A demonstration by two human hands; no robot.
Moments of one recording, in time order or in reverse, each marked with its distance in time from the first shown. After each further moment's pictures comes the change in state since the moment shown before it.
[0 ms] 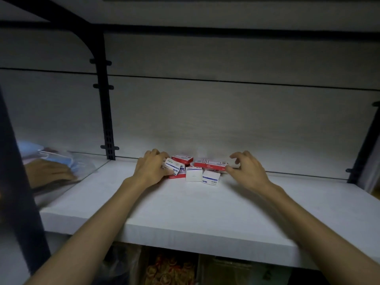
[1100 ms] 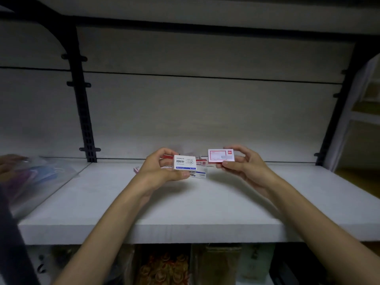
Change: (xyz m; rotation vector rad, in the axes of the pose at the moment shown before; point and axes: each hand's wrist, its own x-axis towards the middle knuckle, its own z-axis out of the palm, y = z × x) left_hand -0.077 0.060 -0.040 -1.237 -0.175 -0.036; right_hand -0.058 -0.013 -0.044 1.239 -0.161 0.190
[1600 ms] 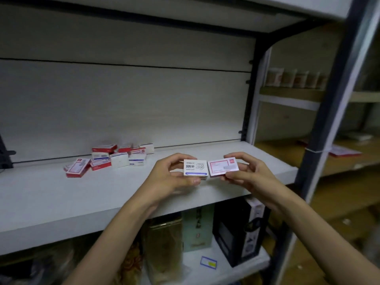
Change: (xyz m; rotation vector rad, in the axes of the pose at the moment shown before) left_hand -0.055 0.013 0.155 -0.018 -0.397 0.140; right_hand -0.182 -0.033 -0.090 -0.109 0.229 0.027
